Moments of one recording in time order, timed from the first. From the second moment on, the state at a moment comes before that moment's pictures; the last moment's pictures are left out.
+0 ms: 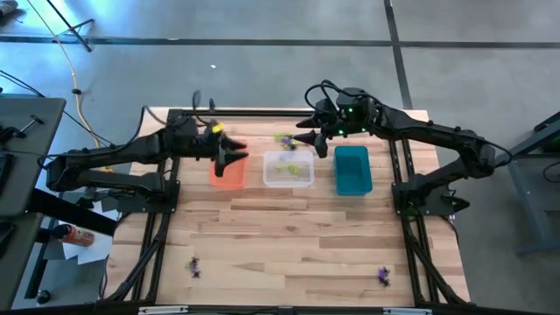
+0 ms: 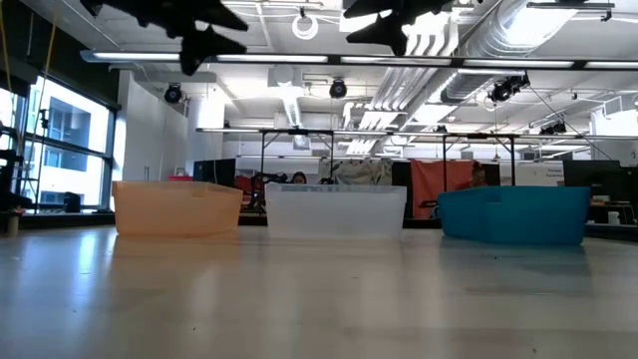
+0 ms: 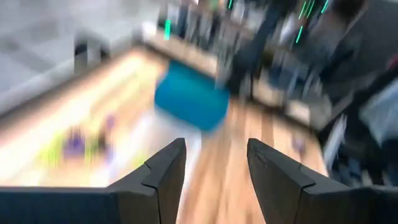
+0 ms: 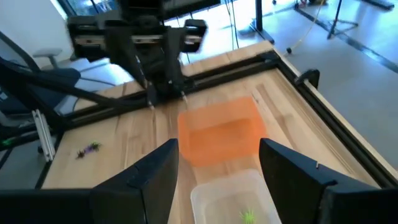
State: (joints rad) left arm 0.26 0.91 0.78 -0.25 0.15 -0.34; right arm -0.34 1.36 1.28 -0.32 -0.26 0.13
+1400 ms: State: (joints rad) left arm -1.20 1.32 0.62 -0.60 -0.16 -1.04; right arm 0.02 1.31 1.28 -0.52 -0.02 0.47
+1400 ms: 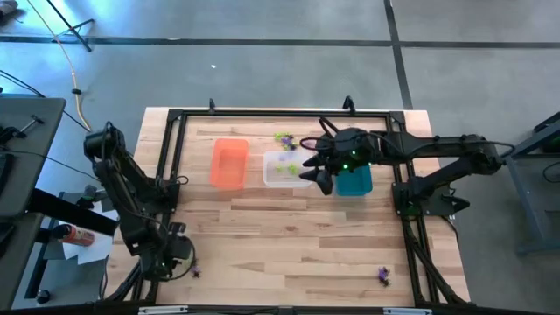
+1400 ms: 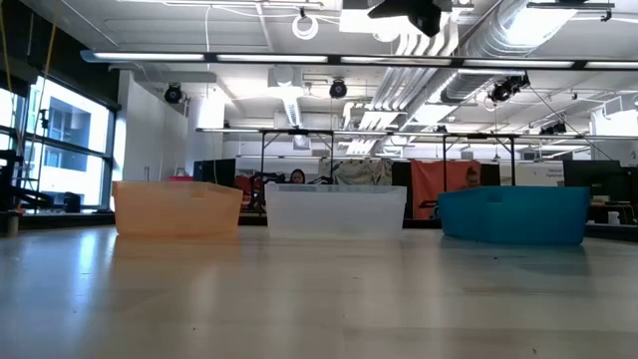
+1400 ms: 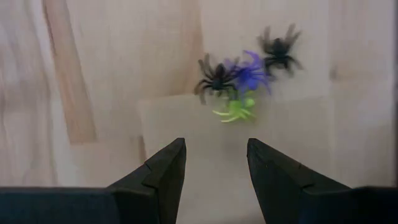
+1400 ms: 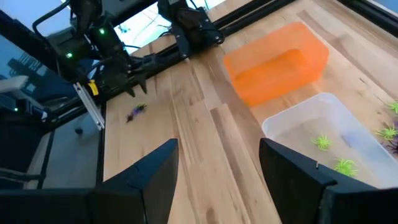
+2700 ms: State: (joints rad) left arm -1.20 1.34 0.66 -0.53 -0.10 -1.23; right arm 0.04 1.31 1.28 -0.63 0.08 0.29
